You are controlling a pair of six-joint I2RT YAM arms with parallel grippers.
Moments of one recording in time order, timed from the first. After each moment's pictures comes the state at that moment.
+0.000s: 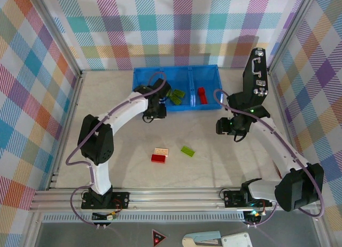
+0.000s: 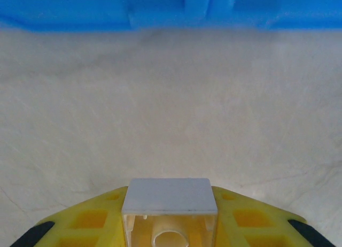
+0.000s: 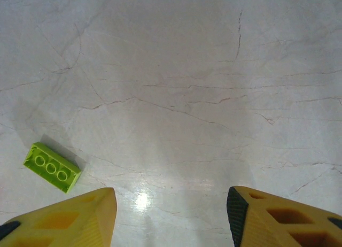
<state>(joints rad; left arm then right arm) -0.56 1.90 1.66 -1.02 -0.13 -0.60 0.32 1.25 1.09 -1.05 -0.02 0.32</state>
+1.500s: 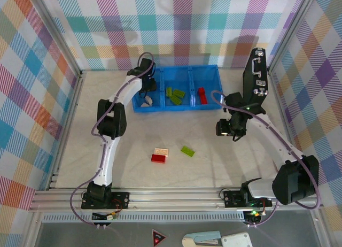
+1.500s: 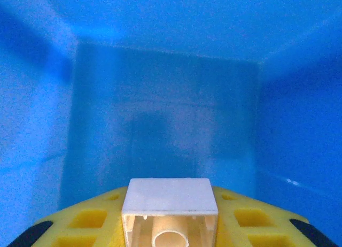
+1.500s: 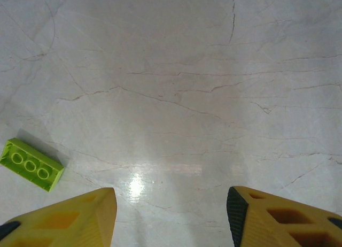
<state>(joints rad) -0.29 2.47 2.25 -0.81 -0.13 -0.42 0.32 1.33 1.09 -1.07 0.00 0.32</state>
